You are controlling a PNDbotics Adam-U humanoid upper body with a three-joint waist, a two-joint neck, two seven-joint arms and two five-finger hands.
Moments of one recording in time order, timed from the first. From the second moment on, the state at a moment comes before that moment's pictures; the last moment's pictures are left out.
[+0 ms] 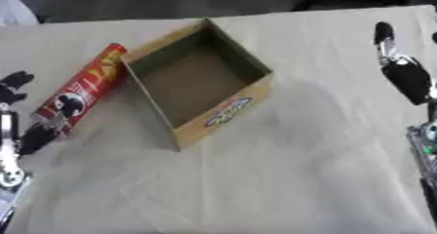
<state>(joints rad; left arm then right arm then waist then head) -0.34 0.34 -0.10 -1.34 -0.50 -0.13 0.57 -0.31 -0.45 -0.04 -1.74 0.16 0.04 -0.51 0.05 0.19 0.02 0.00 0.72</state>
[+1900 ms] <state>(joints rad) -0.40 0.32 -0.09 -1.26 -0.58 -0.02 0.45 -0.31 -0.44 -0.04 -1.74 0.16 0.04 -0.50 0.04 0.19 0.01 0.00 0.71</state>
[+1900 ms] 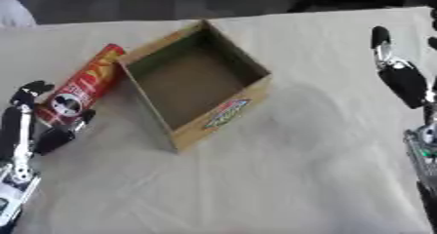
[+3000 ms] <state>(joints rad) -0.40 0.32 -0.09 -1.23 -0.57 0.01 0.44 -0.31 -0.44 -0.04 -1.74 0.16 0.04 -0.50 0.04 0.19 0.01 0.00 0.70</state>
